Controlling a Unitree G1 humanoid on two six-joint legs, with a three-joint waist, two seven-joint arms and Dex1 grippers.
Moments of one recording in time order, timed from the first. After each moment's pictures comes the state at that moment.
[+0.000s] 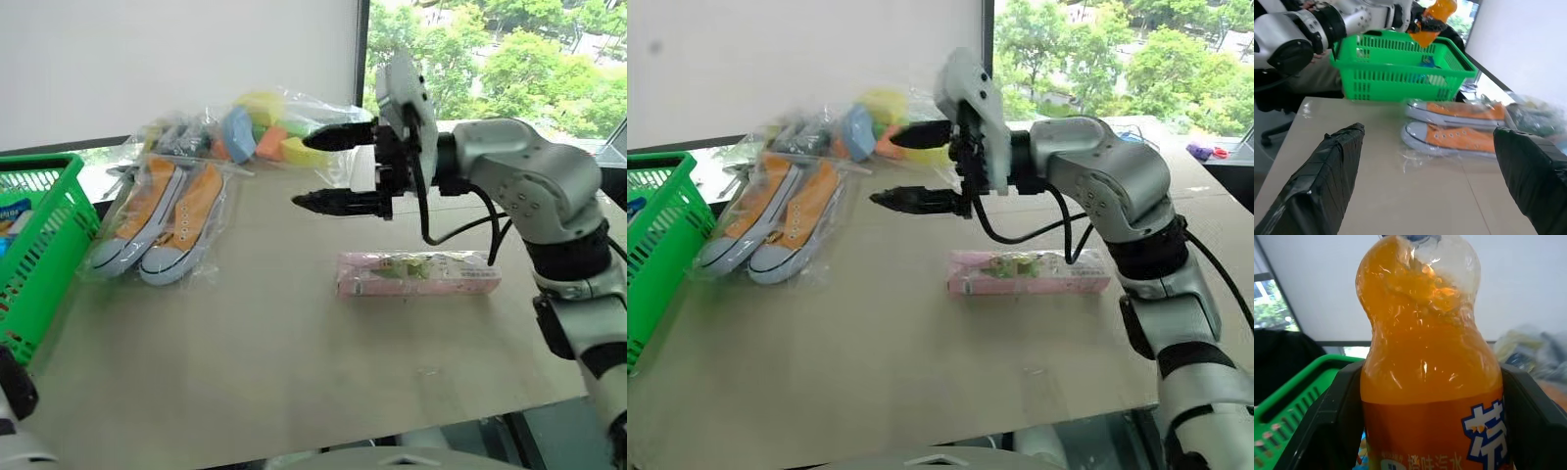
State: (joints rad) left arm -0.71 1.23 0.36 1.00 -0.27 0.15 -0.40; right arm -1.07 -0.44 0.26 -0.14 0.72 0.76 0.91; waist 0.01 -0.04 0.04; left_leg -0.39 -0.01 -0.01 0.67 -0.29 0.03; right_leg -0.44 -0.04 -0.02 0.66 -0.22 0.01
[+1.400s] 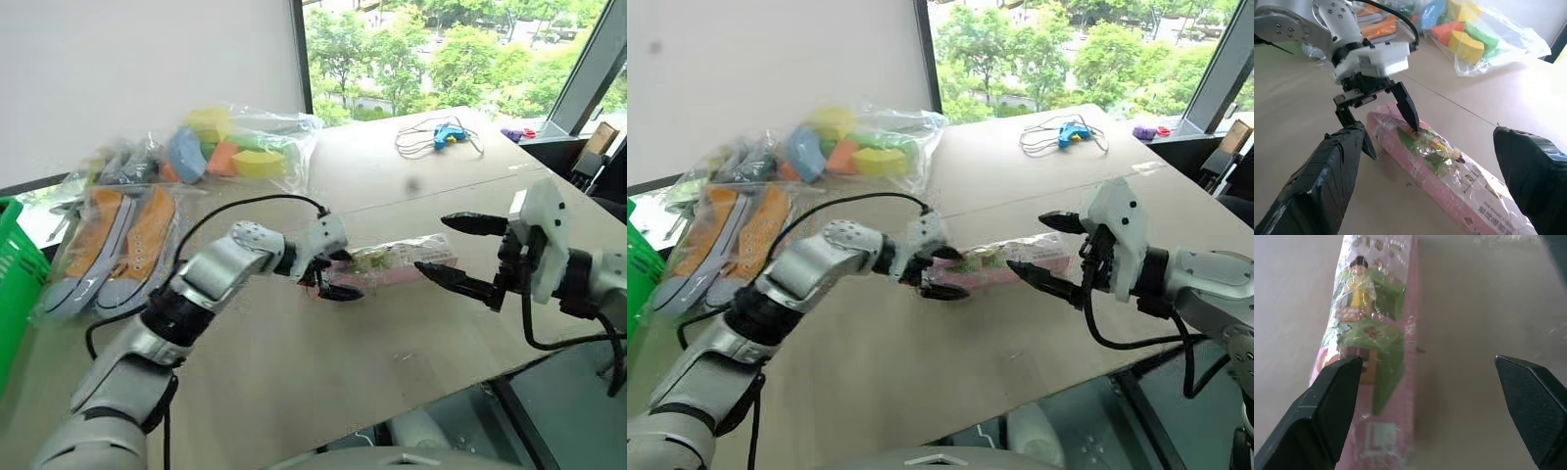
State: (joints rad) left arm -0.70 0.65 -0.56 -0.02 -0.29 0.64 -0.99; right arm -0.24 -0.82 -0.30 -0.81 0.94 1.04 0.58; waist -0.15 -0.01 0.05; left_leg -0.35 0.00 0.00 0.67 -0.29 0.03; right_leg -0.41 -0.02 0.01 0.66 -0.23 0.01
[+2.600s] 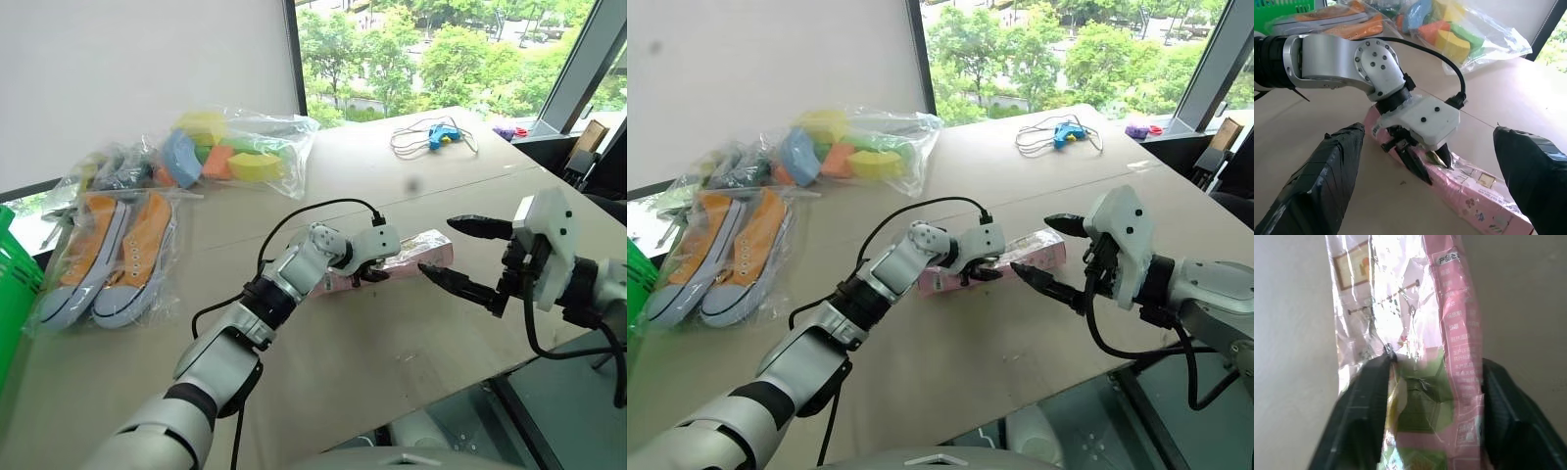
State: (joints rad) left arm -0.78 0.28 -0.56 0.34 0.17 0.47 -0.96; right arm -0.16 -0.88 -0.30 -0.83 0.99 0.95 0.51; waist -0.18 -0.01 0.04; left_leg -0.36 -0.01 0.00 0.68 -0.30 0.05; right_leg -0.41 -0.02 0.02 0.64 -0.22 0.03
